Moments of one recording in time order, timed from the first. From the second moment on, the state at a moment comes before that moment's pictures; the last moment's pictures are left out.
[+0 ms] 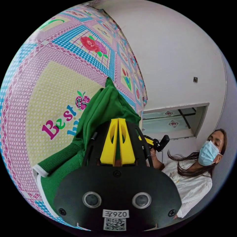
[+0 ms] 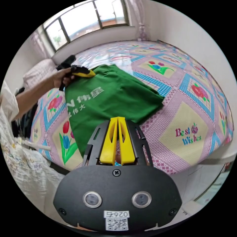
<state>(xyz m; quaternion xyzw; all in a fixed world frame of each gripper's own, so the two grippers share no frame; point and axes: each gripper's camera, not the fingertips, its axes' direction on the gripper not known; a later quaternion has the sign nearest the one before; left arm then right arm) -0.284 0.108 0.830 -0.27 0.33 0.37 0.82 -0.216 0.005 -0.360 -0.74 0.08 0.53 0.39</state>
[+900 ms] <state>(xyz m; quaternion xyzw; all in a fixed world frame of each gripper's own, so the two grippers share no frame) -0.588 0.272 0.422 0.31 0.43 0.42 0.74 -0.120 -0.324 -0.378 -0.54 0.33 0.47 0.61</state>
